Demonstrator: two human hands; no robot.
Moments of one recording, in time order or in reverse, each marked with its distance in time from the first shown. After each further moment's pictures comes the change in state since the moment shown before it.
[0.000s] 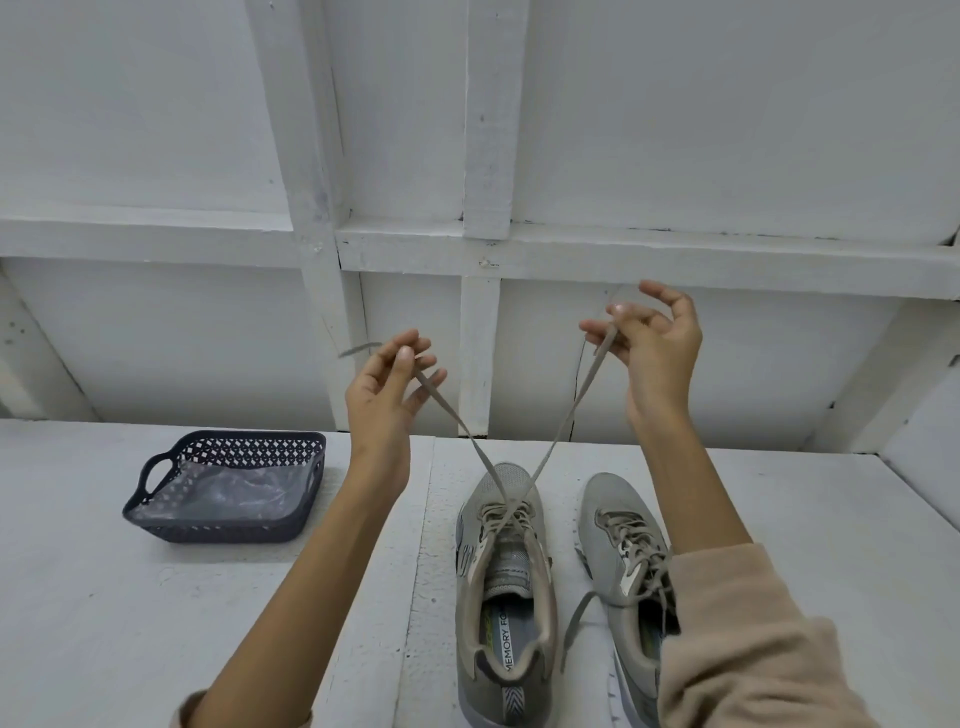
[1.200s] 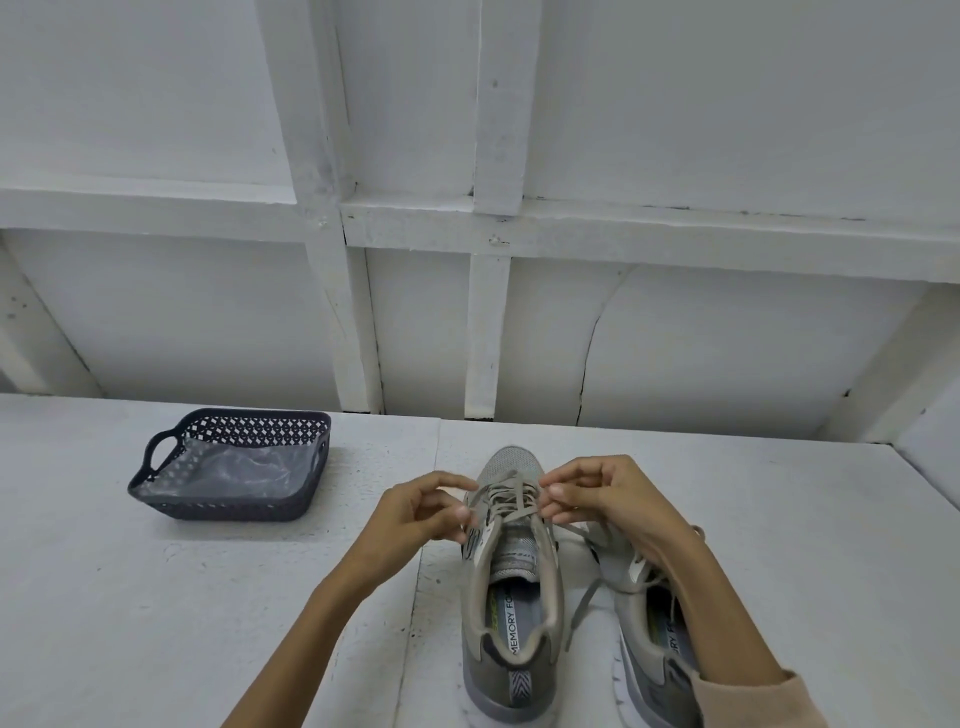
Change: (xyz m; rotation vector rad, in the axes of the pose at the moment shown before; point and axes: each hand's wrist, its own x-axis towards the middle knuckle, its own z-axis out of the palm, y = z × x) left_hand -0.061 -0.054 -0.082 0.588 -0.527 -0.354; right_hand -0.077 0.073 -0.071 -0.308 -0.666 0.621
